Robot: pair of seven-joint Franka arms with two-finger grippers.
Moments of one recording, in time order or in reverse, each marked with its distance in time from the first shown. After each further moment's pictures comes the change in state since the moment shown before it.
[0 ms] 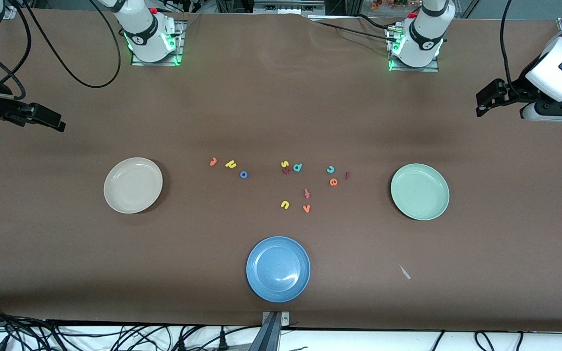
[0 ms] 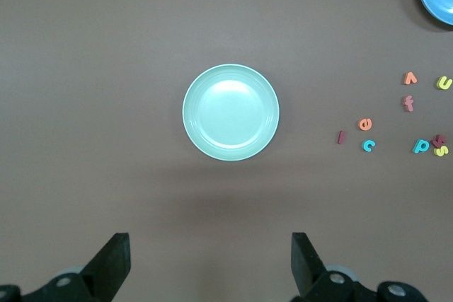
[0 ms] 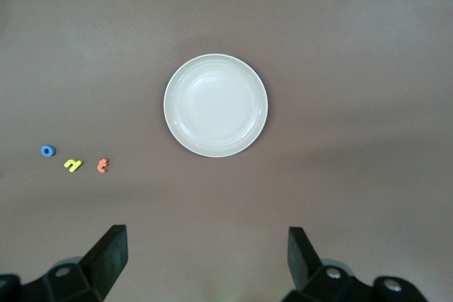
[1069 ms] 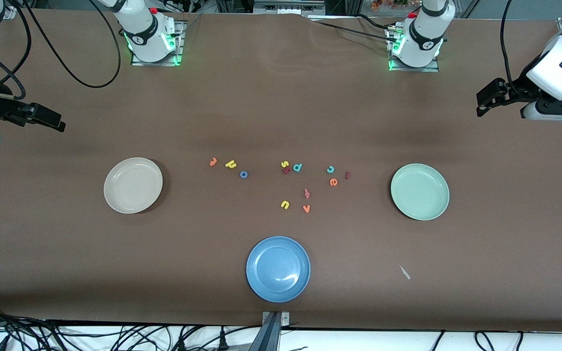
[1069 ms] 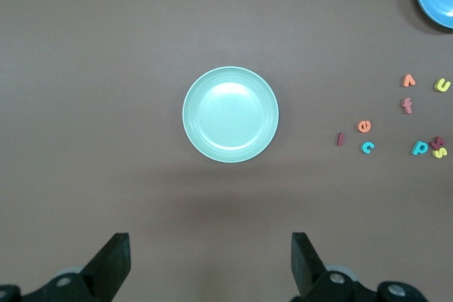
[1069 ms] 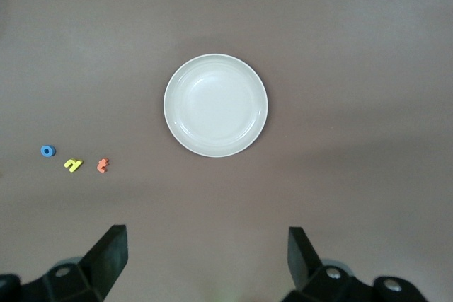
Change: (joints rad) left arm -0.001 -0.005 -0.001 0.000 0.000 0.004 -0.001; right arm 0.000 0.000 0.000 0.000 0.000 0.000 0.000
